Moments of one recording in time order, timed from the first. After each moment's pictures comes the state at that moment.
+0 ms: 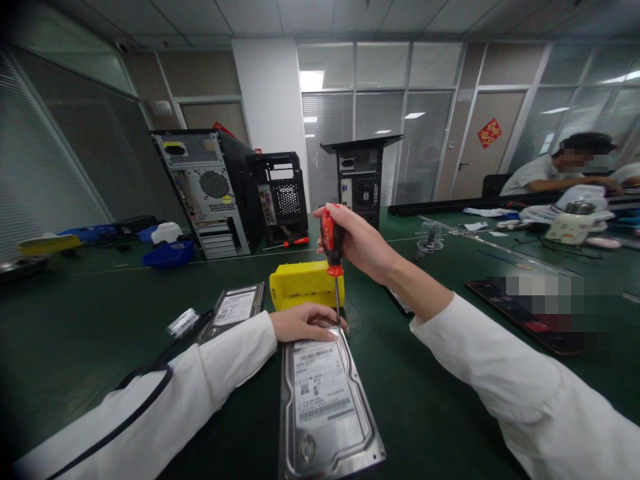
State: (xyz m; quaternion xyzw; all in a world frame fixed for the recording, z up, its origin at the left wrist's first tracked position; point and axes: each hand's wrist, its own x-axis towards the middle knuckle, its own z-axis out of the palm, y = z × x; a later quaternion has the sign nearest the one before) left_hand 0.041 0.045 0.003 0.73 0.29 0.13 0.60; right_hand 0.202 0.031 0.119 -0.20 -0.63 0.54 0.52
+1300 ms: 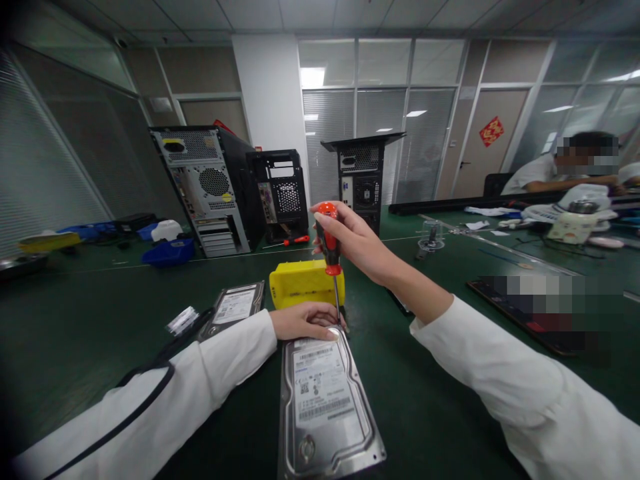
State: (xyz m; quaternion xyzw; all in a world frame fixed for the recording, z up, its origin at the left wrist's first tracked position) left_hand 0.042 0.047 0.000 0.72 0.26 0.16 0.62; right_hand 0.199 0.032 0.111 -0.18 -0.68 0.50 0.51
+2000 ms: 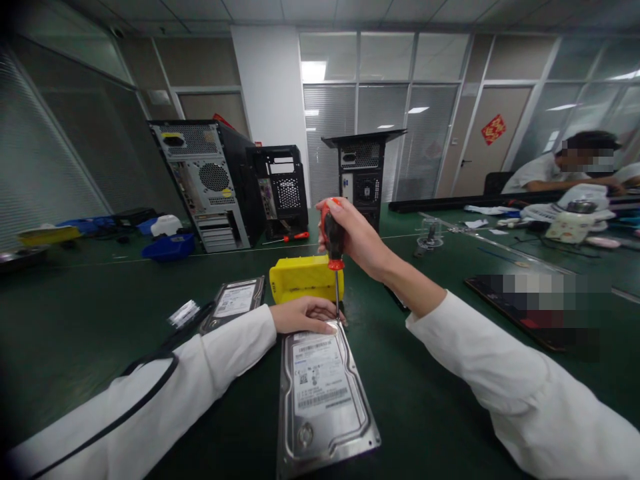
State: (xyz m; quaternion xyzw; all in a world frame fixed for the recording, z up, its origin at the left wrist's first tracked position) left_hand 0.041 0.049 -0.004 0.71 0.28 0.16 0.62; right_hand 0.199 0.035 0.111 -0.19 -0.66 0.50 0.53
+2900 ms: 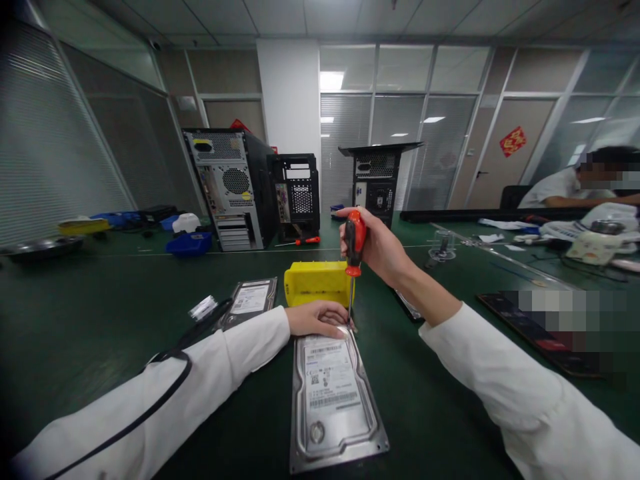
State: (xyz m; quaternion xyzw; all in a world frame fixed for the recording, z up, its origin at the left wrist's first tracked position) left_hand 0.042 0.049 -0.011 0.70 0.28 0.20 0.62; right_hand 0.203 0.036 0.113 -0.17 -0.62 0.55 0.53
